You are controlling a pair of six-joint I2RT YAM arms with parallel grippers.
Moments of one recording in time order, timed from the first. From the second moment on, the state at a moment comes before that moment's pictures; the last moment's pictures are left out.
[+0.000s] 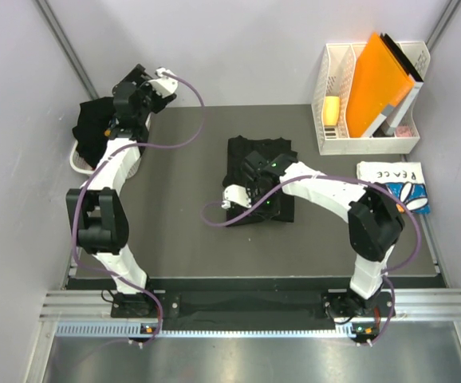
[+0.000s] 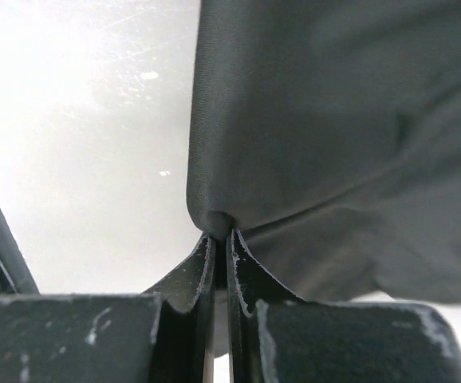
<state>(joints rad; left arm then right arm) -0.03 1.76 1.49 0.29 0.13 0.83 0.80 1.82 1.44 -1.01 -0.18 -0.83</state>
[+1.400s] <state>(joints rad) -0.10 1.83 1.52 0.27 0.13 0.83 0.58 2.06 1.84 -0.64 0.08 -0.98</state>
